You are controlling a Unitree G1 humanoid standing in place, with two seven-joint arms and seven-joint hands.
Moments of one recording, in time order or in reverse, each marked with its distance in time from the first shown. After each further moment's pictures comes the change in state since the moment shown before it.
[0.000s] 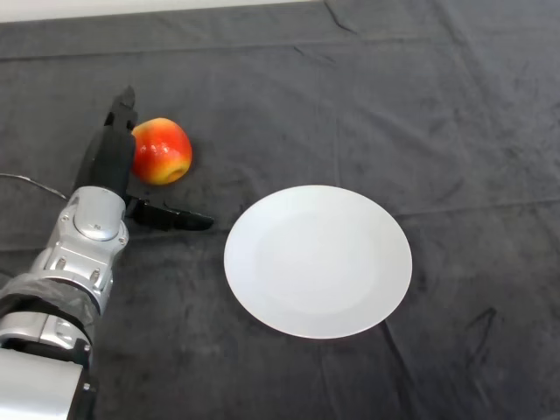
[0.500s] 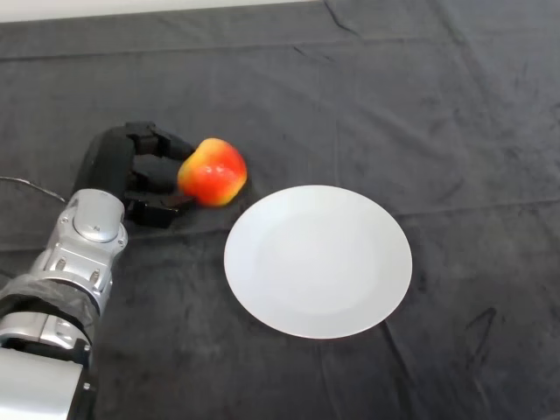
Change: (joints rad) left arm 0.000 0.000 0.000 0.005 0.002 0.009 -0.001; right arm 0.000 0.000 0.000 0.000 0.000 0.000 0.000
